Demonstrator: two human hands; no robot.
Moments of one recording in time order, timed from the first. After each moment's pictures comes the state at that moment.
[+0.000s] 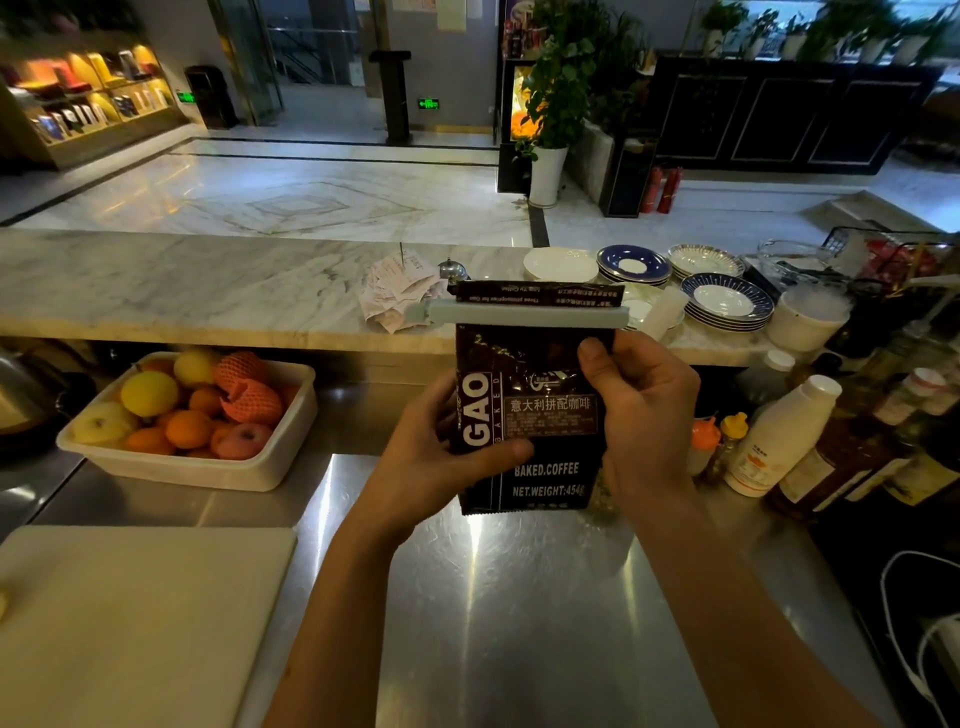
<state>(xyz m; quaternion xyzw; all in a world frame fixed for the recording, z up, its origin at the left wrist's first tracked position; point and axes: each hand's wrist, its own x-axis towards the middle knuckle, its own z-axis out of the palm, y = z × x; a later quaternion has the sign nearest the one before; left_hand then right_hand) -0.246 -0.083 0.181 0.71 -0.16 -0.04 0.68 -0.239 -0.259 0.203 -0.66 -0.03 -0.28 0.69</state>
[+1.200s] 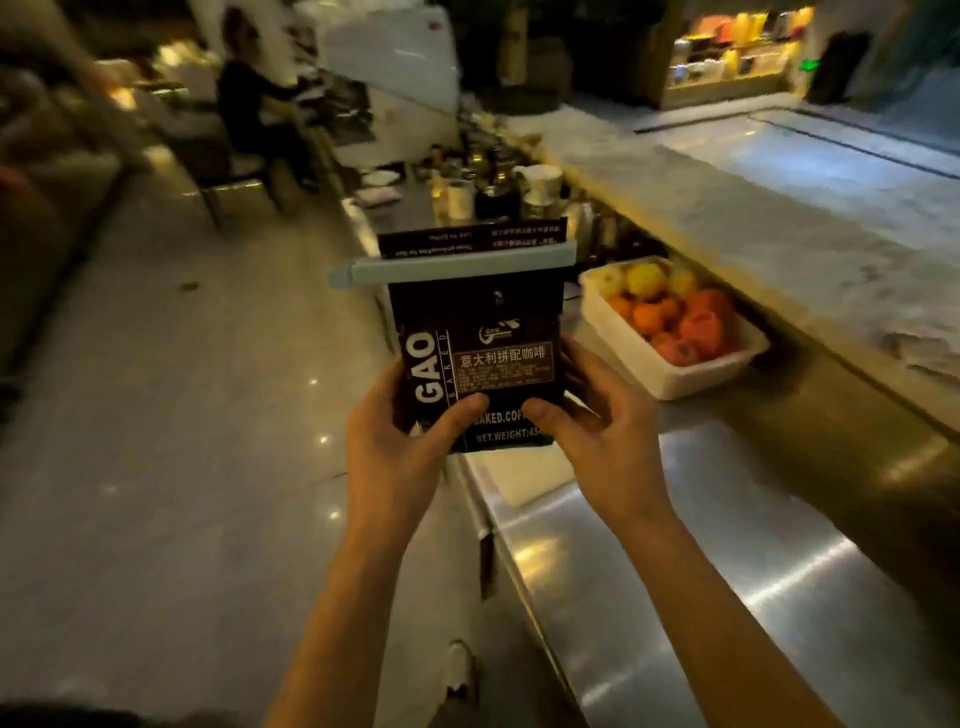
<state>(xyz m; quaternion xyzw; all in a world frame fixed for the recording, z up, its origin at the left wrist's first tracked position) -0.538 0.044 0.170 0.63 0.36 0.48 0.48 -0.385 -0.032 0.163 -0.59 -0.45 0.21 0.64</state>
